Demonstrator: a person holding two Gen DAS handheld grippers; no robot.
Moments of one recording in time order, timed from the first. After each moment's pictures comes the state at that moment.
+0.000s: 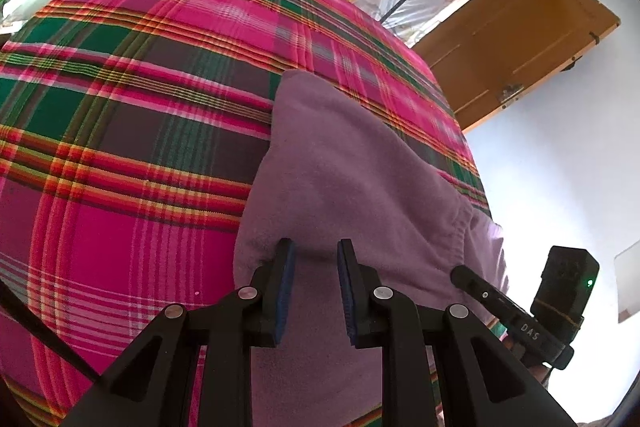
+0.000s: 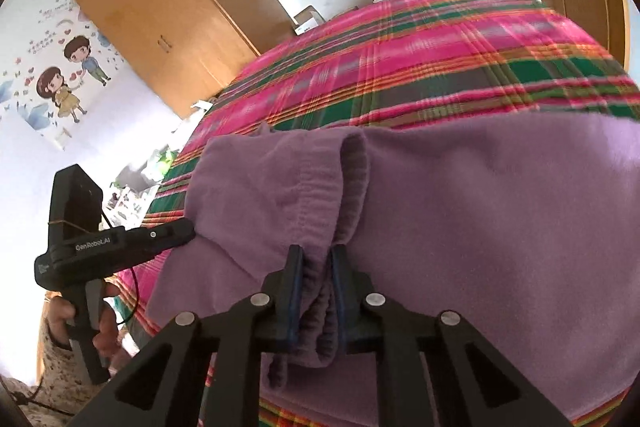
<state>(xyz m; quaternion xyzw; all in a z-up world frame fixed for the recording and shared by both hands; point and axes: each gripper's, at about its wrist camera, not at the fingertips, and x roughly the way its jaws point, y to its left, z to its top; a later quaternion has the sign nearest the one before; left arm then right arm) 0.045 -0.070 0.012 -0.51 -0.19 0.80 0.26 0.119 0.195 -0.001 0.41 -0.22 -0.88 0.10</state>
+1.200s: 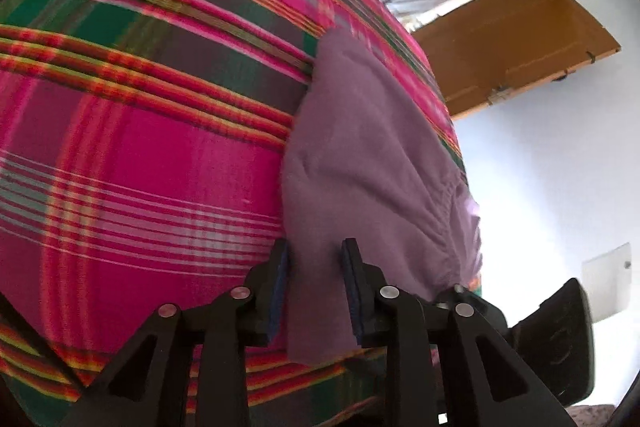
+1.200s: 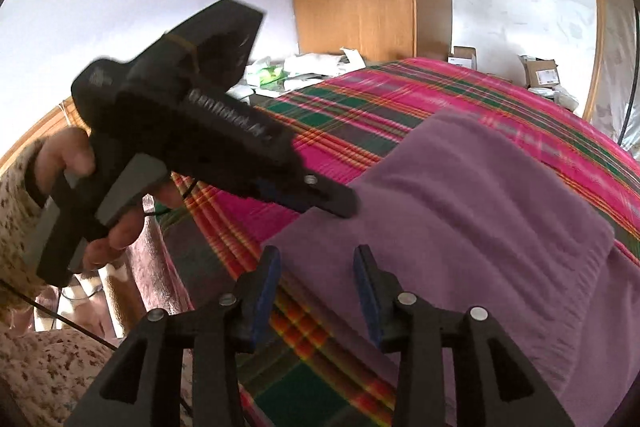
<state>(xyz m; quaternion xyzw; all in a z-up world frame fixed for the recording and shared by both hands) 0.063 -0.101 -0.005 -0.55 -0.24 0.74 0.30 0.137 0.014 0.001 0.35 0.07 -0.89 0.27</state>
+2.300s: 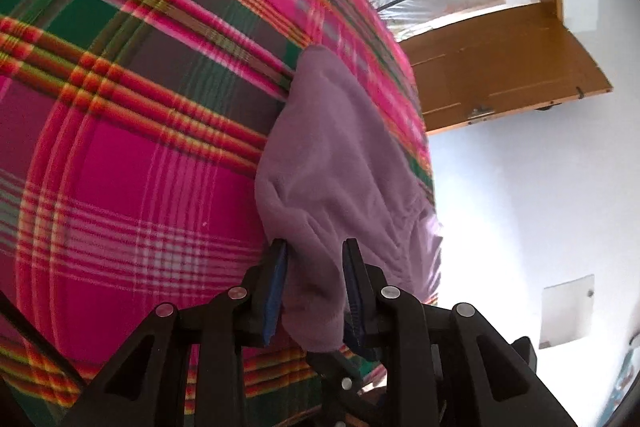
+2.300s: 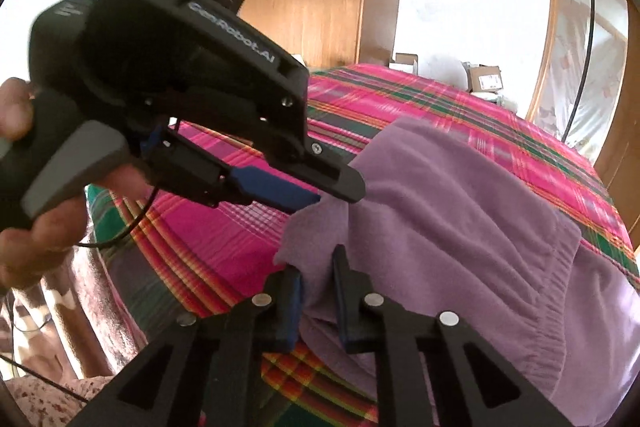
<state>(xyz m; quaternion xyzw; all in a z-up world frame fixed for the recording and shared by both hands) 0.044 -0.095 0.002 -0.55 -0.32 0.70 0.31 0.128 0.001 0.003 0.33 0.08 -0.93 0.15</state>
